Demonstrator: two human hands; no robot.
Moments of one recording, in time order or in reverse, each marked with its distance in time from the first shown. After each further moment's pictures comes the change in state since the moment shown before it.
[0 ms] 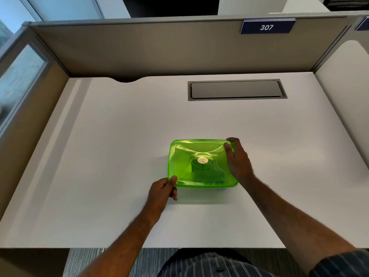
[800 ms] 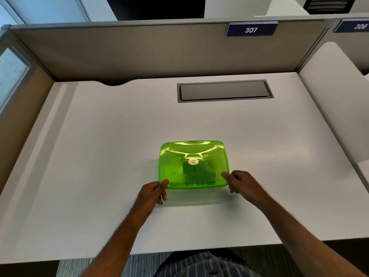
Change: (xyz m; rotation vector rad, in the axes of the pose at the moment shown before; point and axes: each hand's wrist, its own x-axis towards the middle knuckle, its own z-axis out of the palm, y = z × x) left_hand 0.006 0.008 -0.014 0.185 -0.090 -0.022; right_hand -0.060 0.047 -0.048 0.139 -0.347 0.189
